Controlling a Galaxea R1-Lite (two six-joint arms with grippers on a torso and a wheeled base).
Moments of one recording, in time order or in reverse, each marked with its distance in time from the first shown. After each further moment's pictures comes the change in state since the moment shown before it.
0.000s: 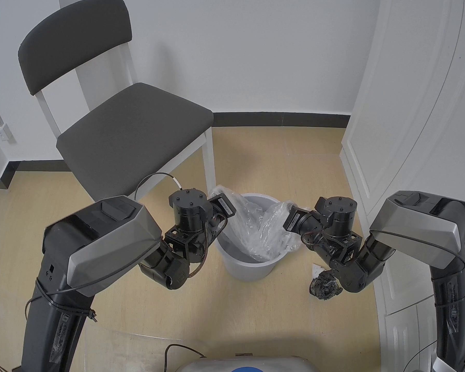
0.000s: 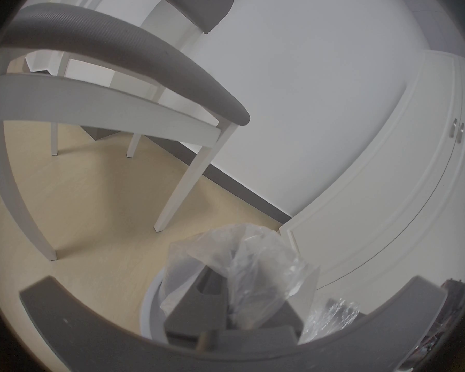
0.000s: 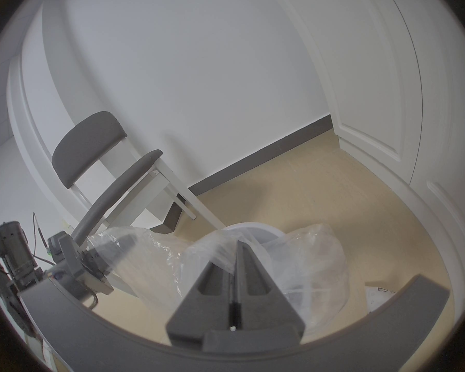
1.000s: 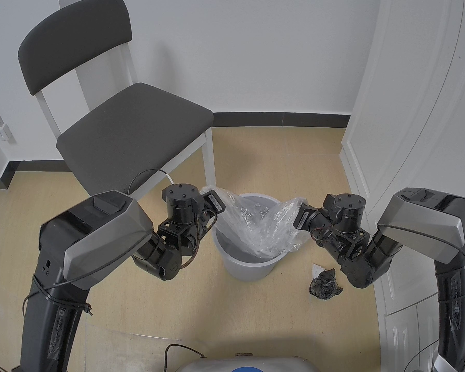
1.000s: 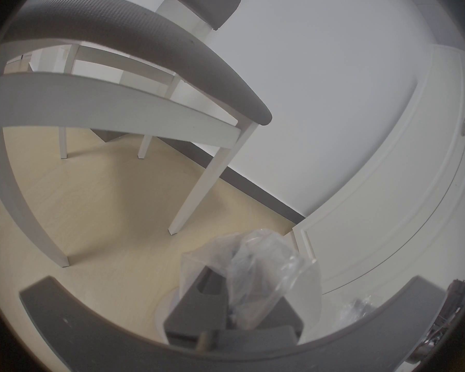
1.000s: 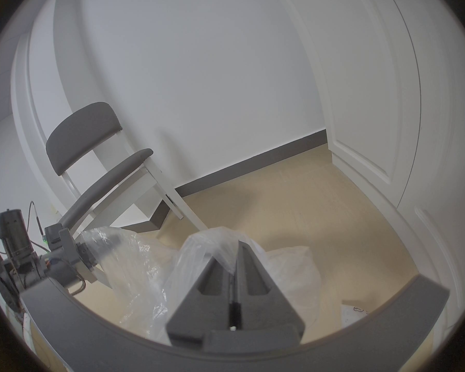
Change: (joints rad) left arm 0.051 0.005 -0.041 0.089 0.001 0.003; right arm -0.050 -0.013 0.018 0.000 0.000 -0.108
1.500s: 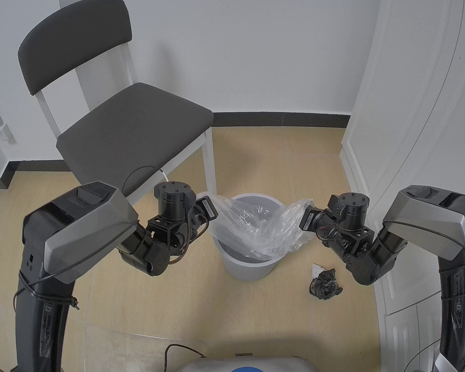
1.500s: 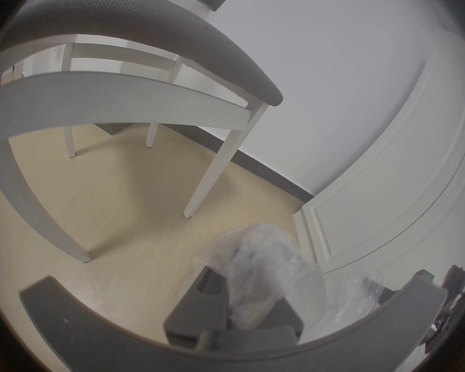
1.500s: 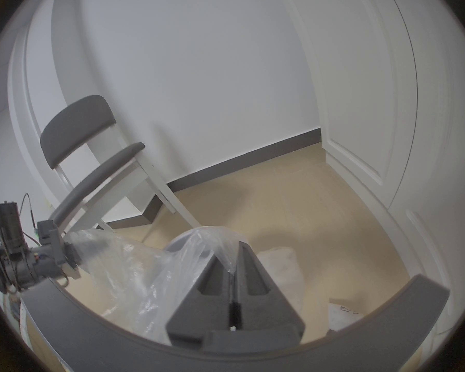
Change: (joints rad) left arm 0.029 -0.080 0.076 0.156 -0.074 0.032; right arm -0.029 -0.016 0.011 0.057 0.000 -0.027
